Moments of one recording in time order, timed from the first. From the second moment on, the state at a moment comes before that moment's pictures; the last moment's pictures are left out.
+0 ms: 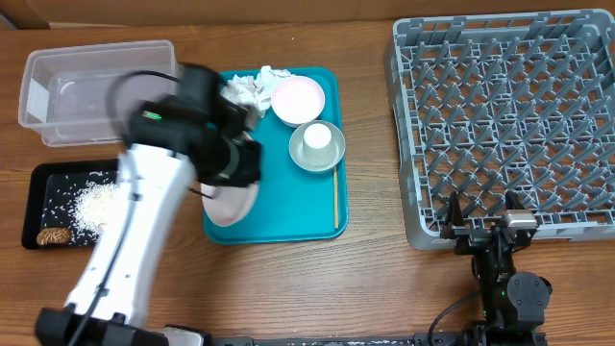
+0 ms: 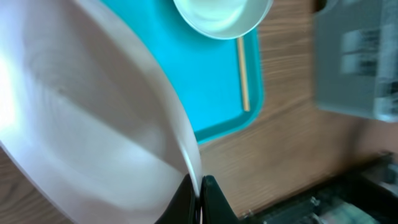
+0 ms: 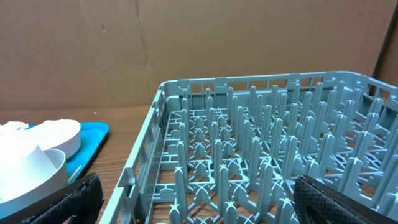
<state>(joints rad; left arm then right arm) -0.27 1.54 1.44 -1.25 0.29 -0.17 -0.04 0.01 0.02 -0.04 -0.06 0.05</state>
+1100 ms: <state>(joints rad) -0.51 1.67 1.18 -0.87 -0.06 -0.38 -0.04 0.01 0.02 -0.03 -0.06 0.05</state>
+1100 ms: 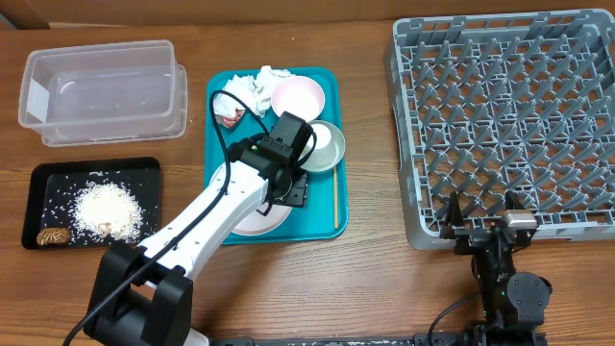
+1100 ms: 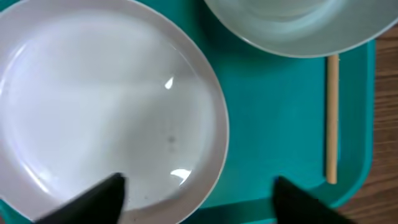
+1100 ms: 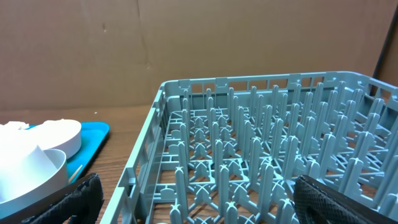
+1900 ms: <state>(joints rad) -0.44 1.67 1.57 -0.74 -0.24 -0.36 -0.04 0.01 0.02 -0.04 -0.06 0.05</state>
